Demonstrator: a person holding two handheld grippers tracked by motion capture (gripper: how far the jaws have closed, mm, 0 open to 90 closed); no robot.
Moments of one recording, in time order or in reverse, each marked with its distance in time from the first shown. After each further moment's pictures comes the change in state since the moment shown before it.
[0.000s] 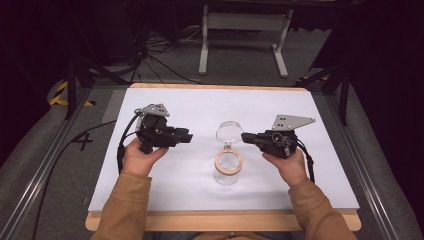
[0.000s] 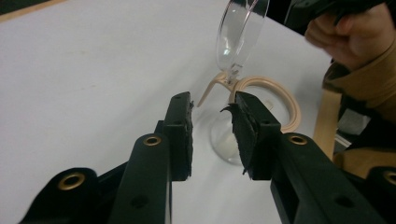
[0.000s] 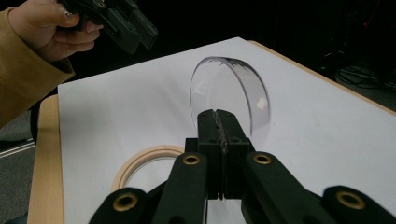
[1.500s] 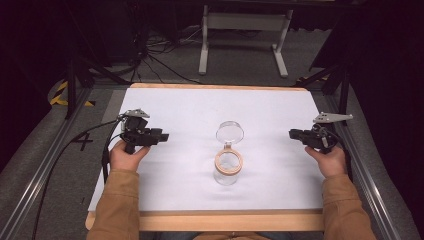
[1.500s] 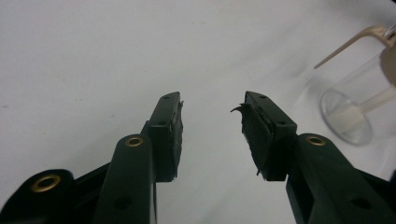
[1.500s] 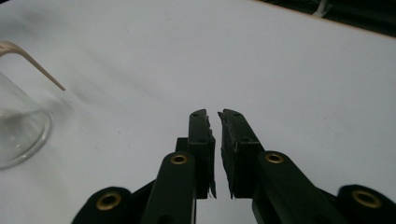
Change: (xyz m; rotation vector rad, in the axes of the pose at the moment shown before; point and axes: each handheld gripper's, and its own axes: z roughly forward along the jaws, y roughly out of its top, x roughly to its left) left arm 0.073 -0.057 0.003 0.067 0.218 -0.183; right arm -0.108 -0.083 -0.071 0.204 -0.298 0.233
